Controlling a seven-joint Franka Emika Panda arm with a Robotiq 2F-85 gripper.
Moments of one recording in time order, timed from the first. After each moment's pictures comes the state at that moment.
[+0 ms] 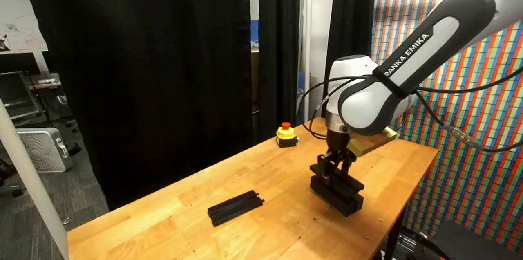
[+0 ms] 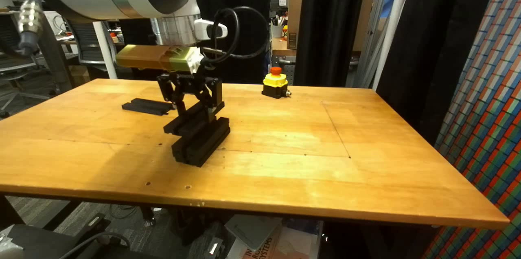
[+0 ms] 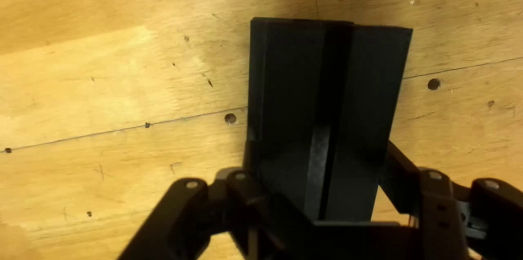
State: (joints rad) arm 0.04 -0.16 0.04 -2.69 -0.09 2.58 0.17
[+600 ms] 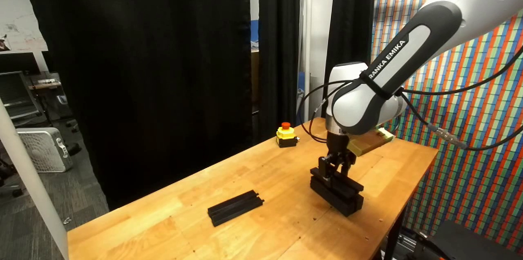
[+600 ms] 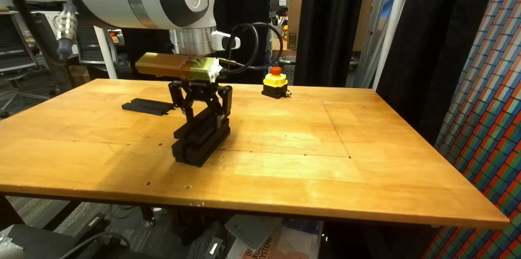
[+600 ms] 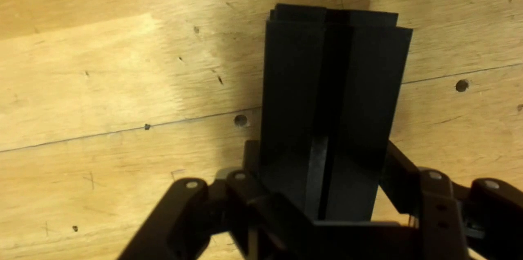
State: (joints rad) arm 0.02 -0.07 0.00 -2.64 -0.02 2.58 0.04
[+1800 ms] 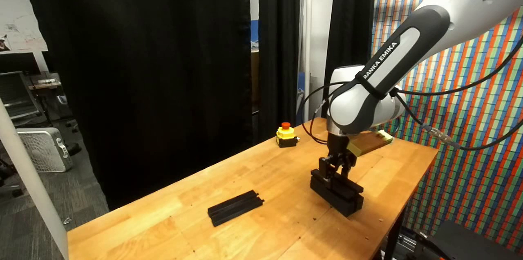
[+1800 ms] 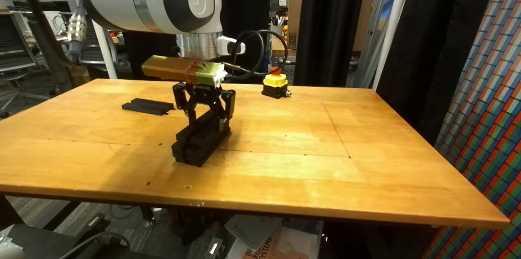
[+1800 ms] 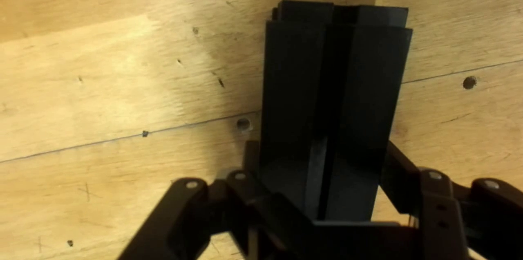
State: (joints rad) arm 0.01 -0.04 0.00 -2.62 0.03 2.58 0.00
